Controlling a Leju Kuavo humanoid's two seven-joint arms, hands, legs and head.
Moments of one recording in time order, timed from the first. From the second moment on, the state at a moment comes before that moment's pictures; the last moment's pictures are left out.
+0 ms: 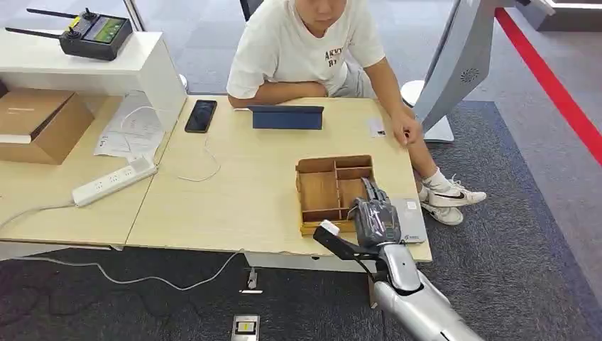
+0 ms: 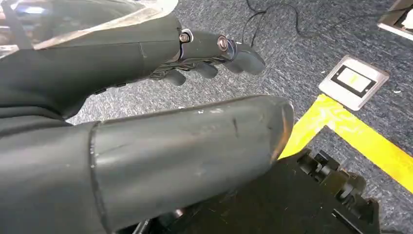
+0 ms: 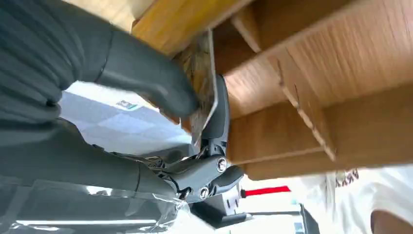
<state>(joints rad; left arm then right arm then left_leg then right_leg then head) -0.14 -0.01 -1.27 -0.27 0.19 0.46 0.14 -0.44 -0.18 0.72 -0.80 0.89 -0.57 0.19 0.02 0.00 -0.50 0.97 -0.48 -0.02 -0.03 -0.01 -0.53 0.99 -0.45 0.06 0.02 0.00</state>
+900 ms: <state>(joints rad) -0.15 -0.01 -1.27 -0.27 0.12 0.43 0.13 -0.50 -0.23 0.68 -1.23 0.99 -0.47 0.24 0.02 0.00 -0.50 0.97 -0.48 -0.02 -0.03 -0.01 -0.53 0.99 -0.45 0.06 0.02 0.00</state>
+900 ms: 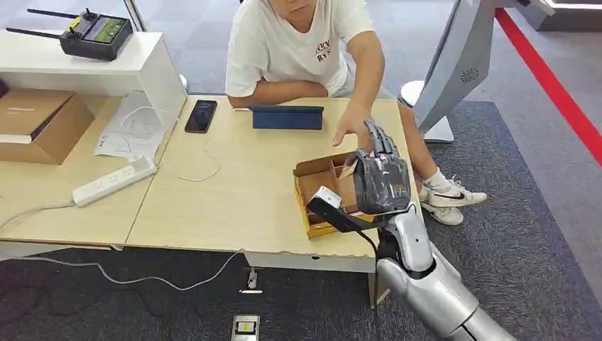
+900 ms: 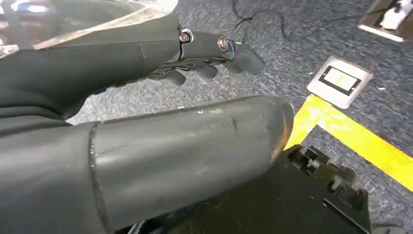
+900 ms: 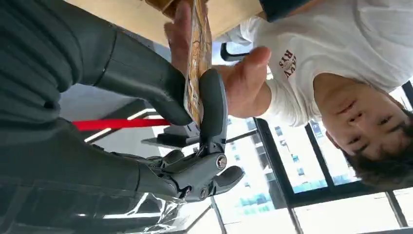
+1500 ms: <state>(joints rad) -0.18 -0.01 -1.27 -0.28 0.07 0.40 0.15 -0.78 -0.11 0.76 -0.94 0.96 -0.39 0.20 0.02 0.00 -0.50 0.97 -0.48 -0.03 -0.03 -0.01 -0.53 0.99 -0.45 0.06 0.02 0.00</state>
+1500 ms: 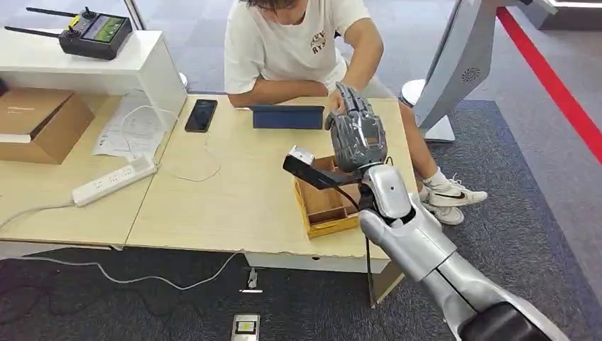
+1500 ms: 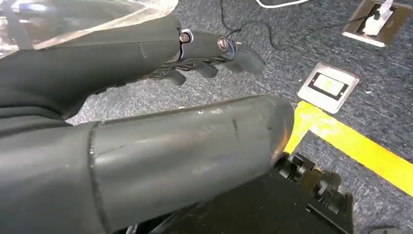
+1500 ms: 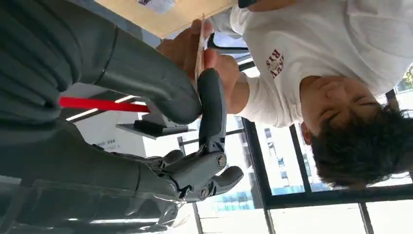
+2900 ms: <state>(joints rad) -0.10 -0.01 -1.21 -0.27 0.19 0.48 0.12 -0.32 -0.18 0.32 -1.54 0.06 -0.71 -0.17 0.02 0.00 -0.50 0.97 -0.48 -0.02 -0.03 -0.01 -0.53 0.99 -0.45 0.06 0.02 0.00</state>
